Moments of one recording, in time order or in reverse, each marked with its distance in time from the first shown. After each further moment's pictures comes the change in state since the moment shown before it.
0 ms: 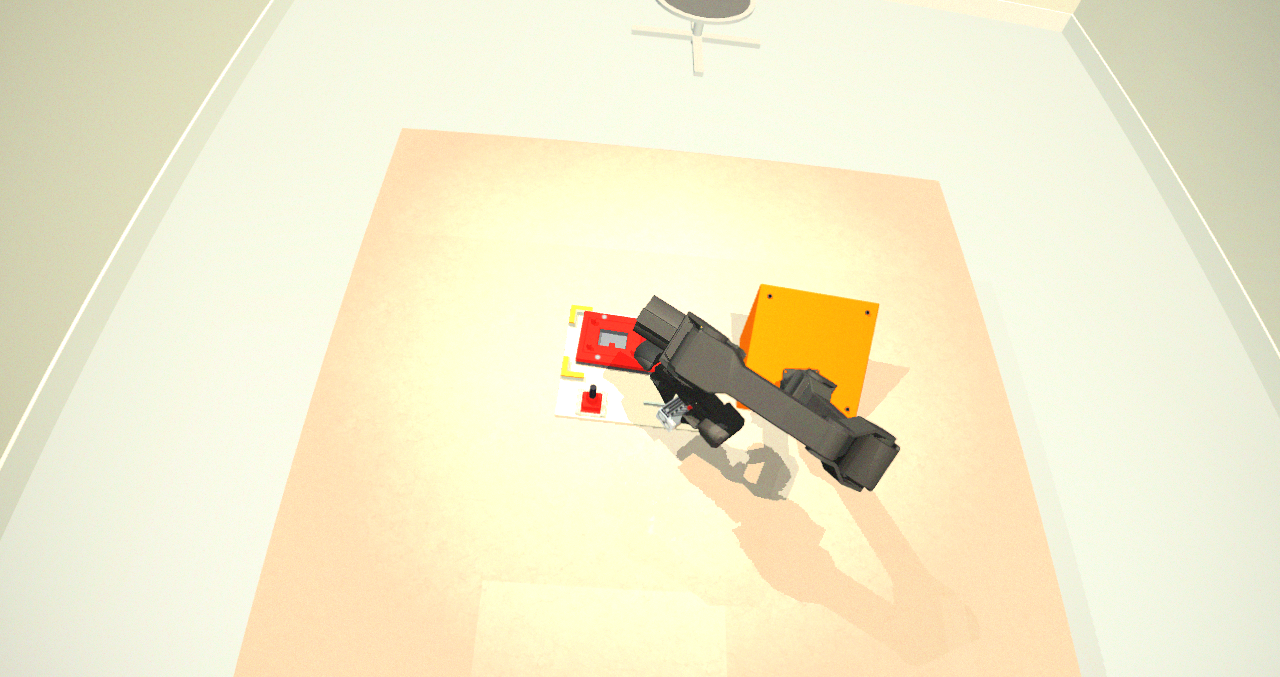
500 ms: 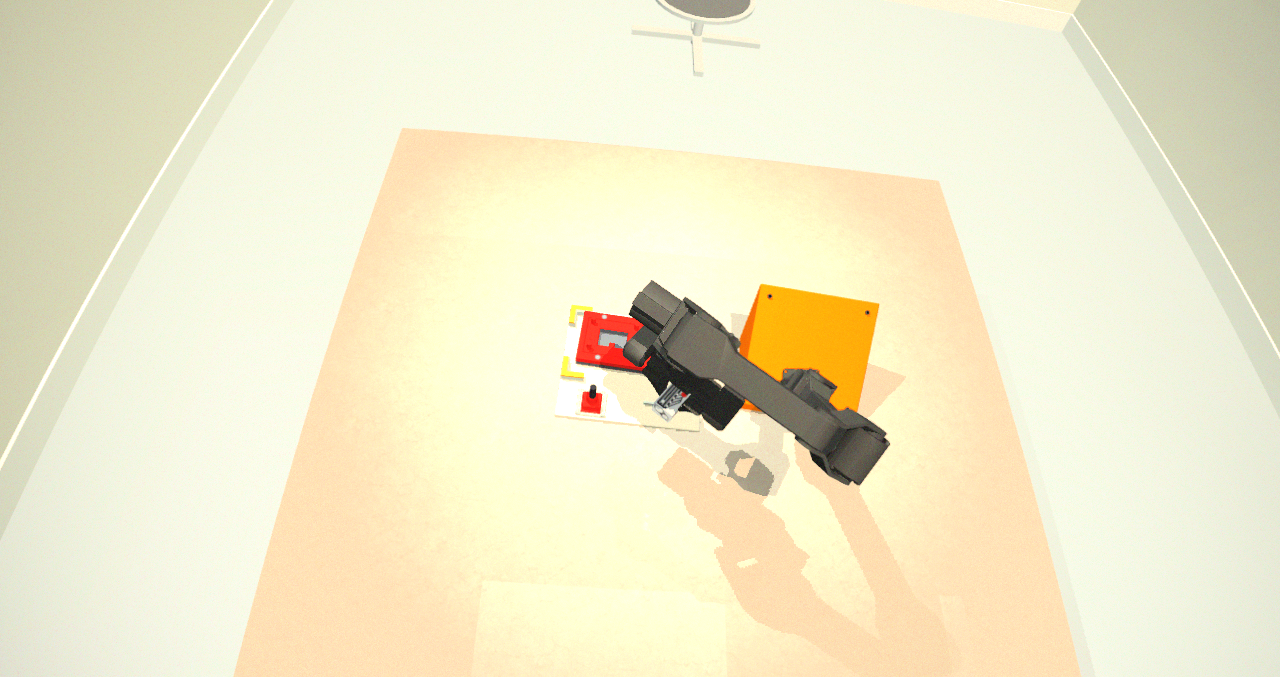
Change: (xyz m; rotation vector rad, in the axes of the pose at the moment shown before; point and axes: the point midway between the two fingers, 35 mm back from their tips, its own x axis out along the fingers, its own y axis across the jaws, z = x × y) arm -0.011 0.016 0.000 -0.213 0.001 0.003
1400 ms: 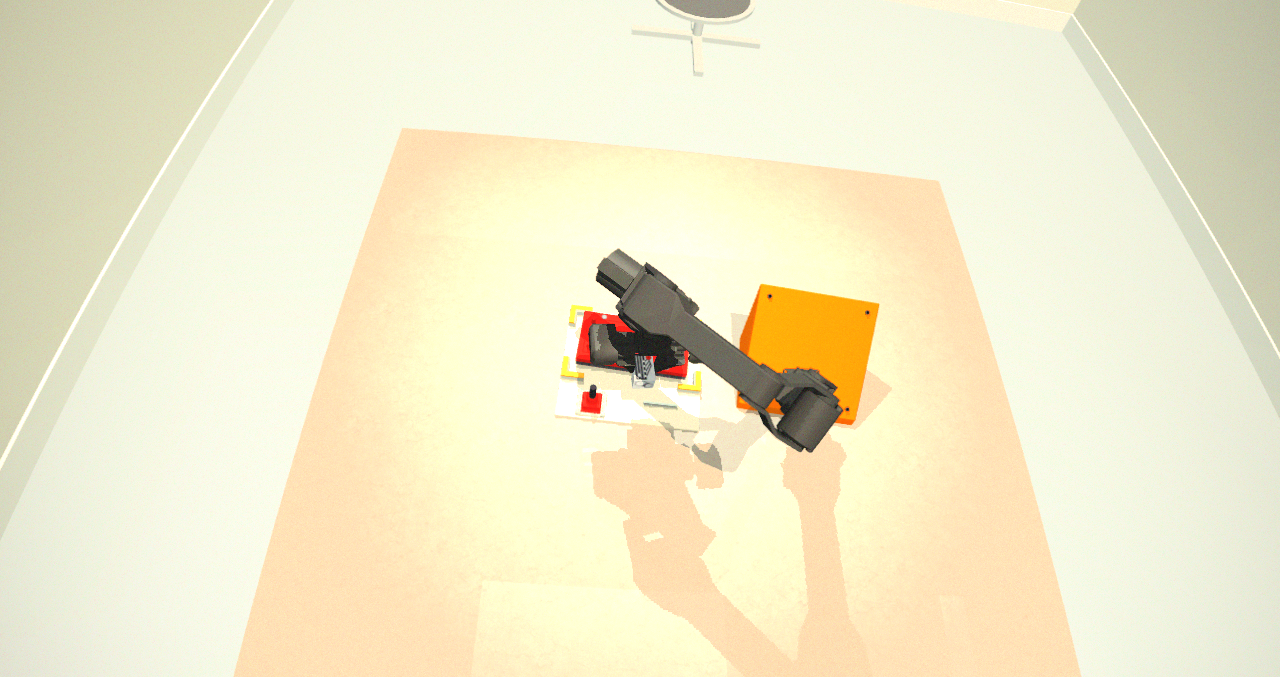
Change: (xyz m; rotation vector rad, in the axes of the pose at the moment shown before) arm 0.022 0.072 0.024 -0.771 0.000 -0.033
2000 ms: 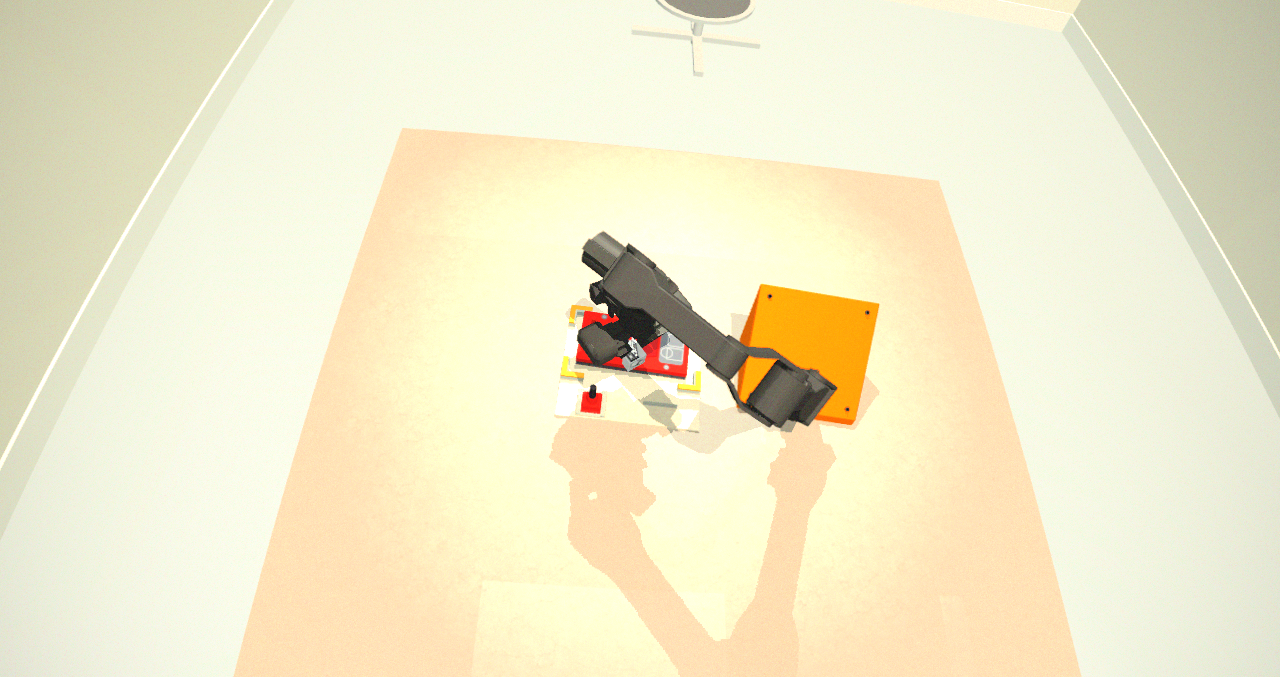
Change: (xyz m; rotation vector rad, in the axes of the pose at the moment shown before) arm 0.022 0.014 0.049 -0.501 0.012 -0.017
